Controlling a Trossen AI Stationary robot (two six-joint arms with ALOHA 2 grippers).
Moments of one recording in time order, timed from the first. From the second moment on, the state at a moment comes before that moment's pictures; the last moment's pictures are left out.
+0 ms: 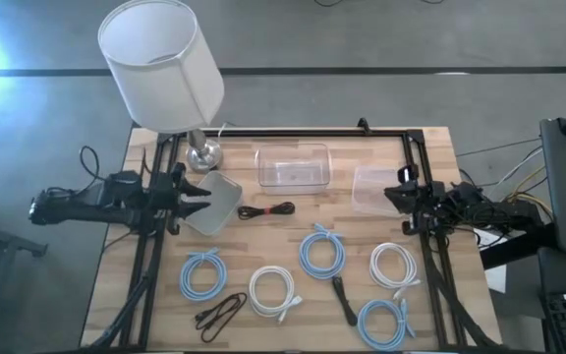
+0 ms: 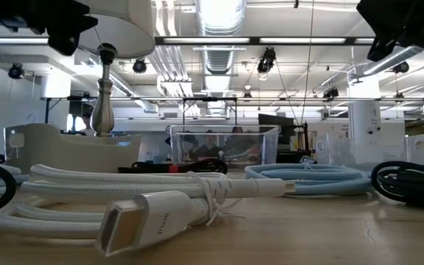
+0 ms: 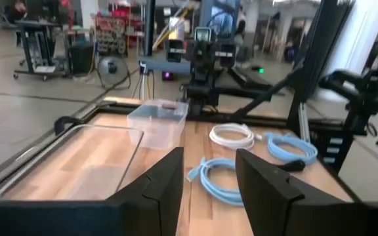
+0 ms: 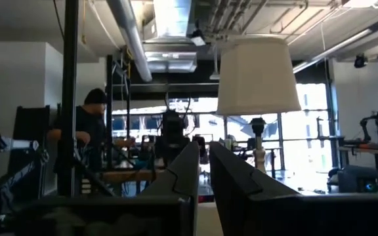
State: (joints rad) left arm 0.00 0.33 0.42 -0.20 -0.03 -0.08; right arm 0.00 0.02 0.01 0.46 0.06 0.04
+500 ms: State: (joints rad) left arm -0.02 0.51 0.57 -0.42 -0.02 -0.12; right arm 0.00 0.38 0.31 0.35 0.06 -0.03
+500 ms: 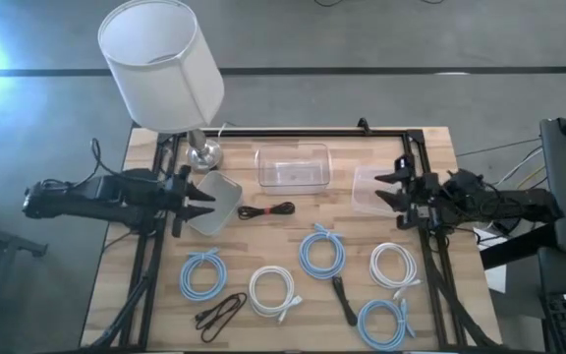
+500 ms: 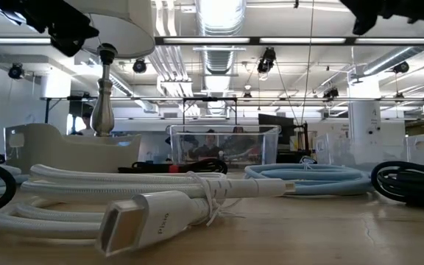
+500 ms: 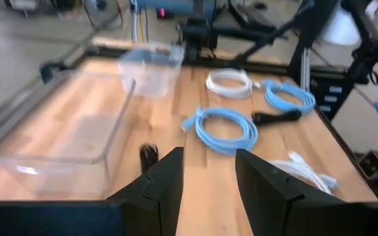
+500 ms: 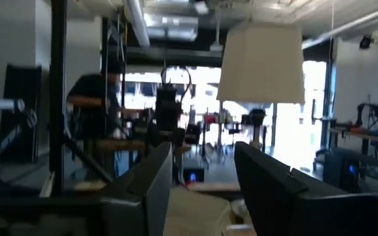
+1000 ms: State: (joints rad) left arm -0.27 0.72 0.57 -0.53 0.04 -0.39; right arm 0.00 0.85 0.54 0.26 0.05 -0.05
